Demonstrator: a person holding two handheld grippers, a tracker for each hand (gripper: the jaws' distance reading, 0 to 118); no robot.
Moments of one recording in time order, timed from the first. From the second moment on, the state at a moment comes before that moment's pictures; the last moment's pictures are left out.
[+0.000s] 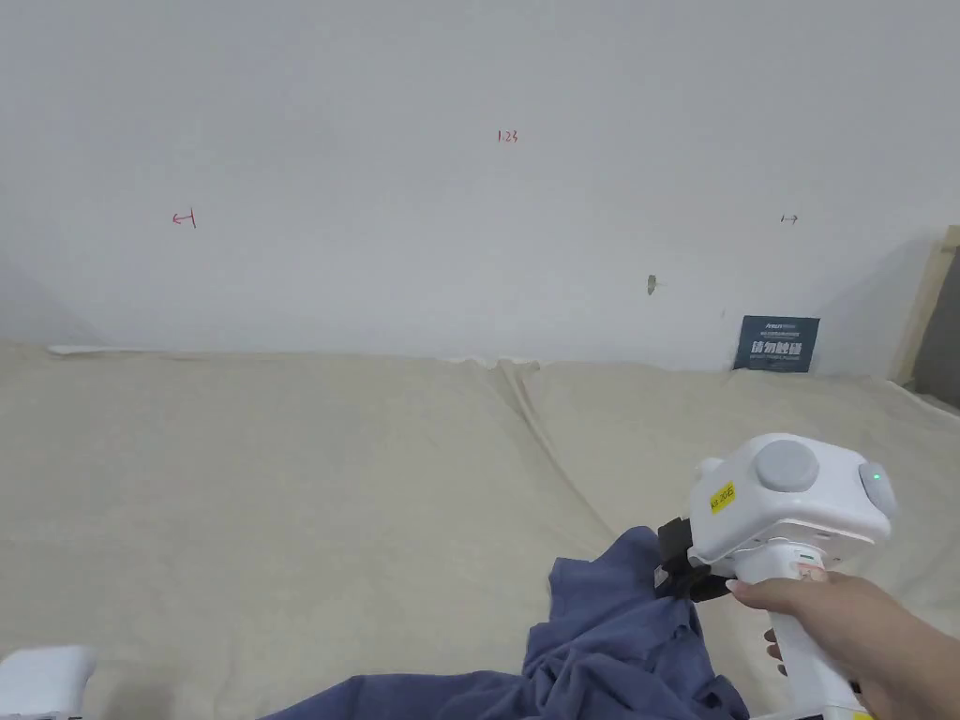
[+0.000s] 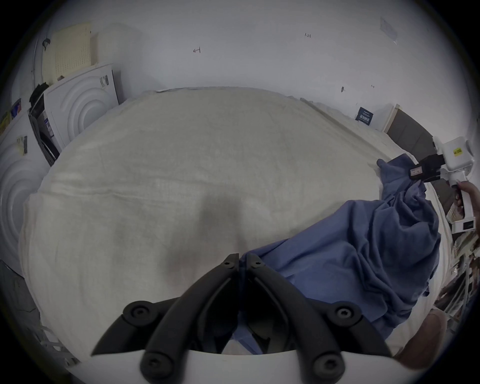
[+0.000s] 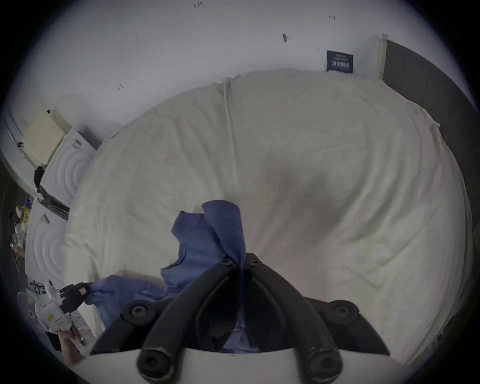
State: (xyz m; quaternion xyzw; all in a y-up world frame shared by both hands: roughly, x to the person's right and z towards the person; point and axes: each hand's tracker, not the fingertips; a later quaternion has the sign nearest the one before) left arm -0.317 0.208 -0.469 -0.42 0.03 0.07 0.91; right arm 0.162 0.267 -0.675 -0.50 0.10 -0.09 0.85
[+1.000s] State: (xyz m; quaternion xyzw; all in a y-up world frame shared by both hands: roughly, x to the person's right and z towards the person) left arm -0.303 0.559 -0.467 -0.20 0.00 0.00 0.98; right arm 0.218 0.631 -0.549 -0.21 0.04 0.00 0.98
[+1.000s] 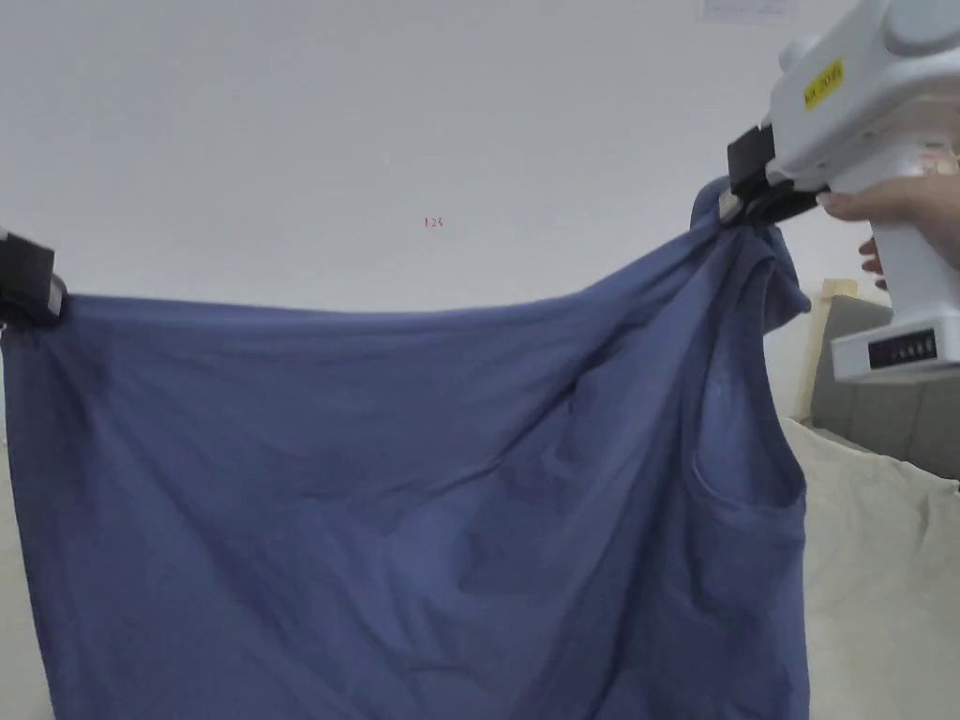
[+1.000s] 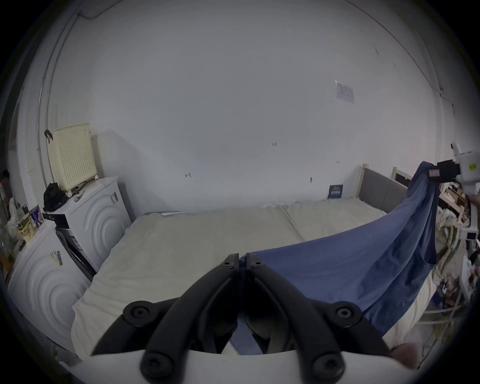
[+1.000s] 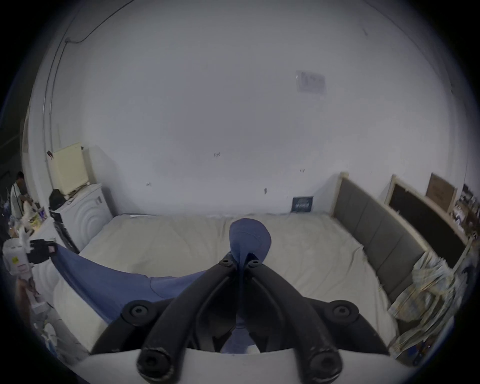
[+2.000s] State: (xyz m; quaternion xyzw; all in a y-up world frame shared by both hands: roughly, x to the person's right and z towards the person) left arm -0.299 0.453 -0.542 -0.17 0.04 -0.03 0.98; right arm 0.150 0.488 -0.613 -0.23 0.07 0.01 0.97
